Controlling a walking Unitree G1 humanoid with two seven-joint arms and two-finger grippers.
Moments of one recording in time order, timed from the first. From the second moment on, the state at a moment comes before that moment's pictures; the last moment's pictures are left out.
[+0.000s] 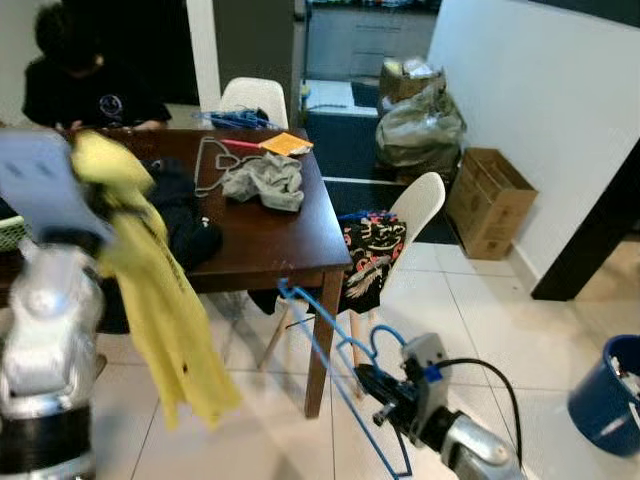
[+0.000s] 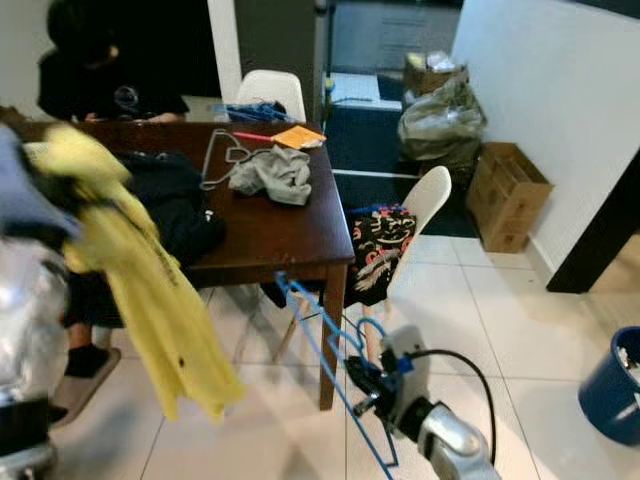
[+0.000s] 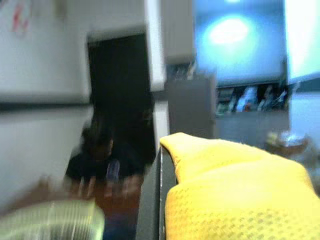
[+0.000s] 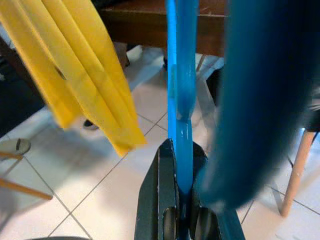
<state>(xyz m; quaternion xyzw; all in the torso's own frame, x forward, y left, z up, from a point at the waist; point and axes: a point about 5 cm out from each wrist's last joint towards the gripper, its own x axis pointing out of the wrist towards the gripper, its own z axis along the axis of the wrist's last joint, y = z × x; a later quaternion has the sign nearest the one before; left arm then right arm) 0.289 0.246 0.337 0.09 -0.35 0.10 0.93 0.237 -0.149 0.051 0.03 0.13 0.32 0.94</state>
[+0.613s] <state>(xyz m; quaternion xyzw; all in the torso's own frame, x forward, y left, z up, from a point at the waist) 0.289 0.315 0.432 0.14 -0.40 0.15 0.89 0.239 -0.150 0.055 0.03 0.11 0.31 0.94</state>
